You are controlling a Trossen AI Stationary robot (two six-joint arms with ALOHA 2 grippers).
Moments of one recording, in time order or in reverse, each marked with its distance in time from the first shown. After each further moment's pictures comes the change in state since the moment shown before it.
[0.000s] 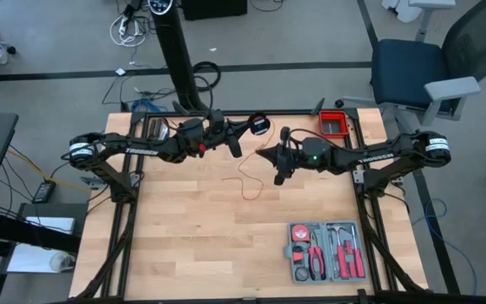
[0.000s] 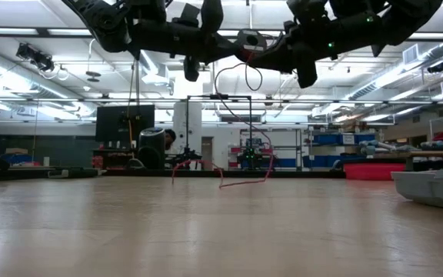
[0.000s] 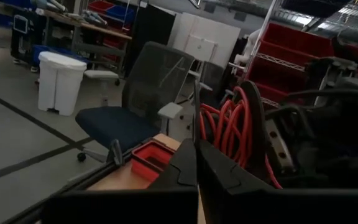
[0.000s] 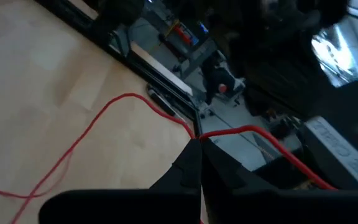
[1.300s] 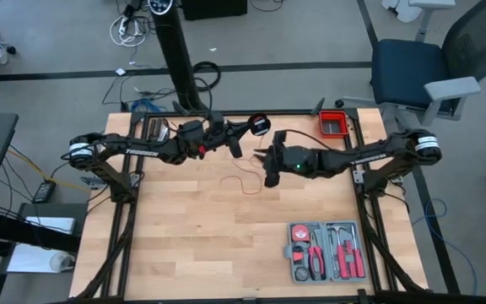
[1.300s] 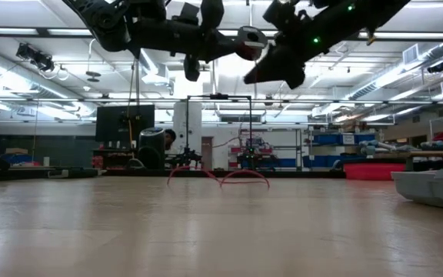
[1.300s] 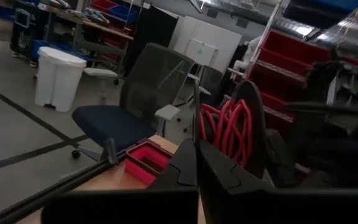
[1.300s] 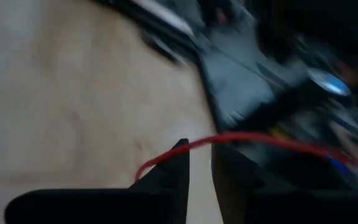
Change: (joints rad) left arm -0.020 0.002 0.000 0.012 -0.028 -0.050; right arm 0.088 0.110 0.189 -0.314 0.262 0.236
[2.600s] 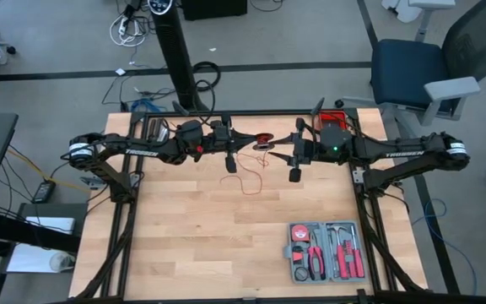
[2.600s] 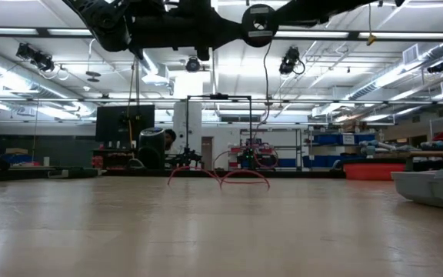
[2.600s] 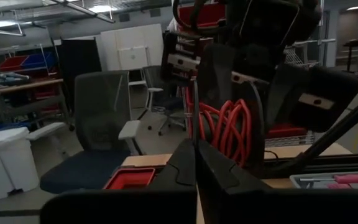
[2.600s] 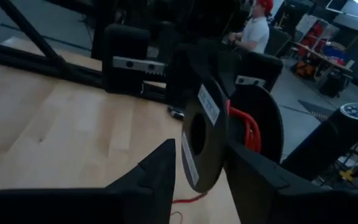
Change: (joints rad) left arm 0.000 0.000 0.000 0.035 0.321 0.467; right arm -0.050 -0.364 -0.001 -0.183 -0.268 0.174
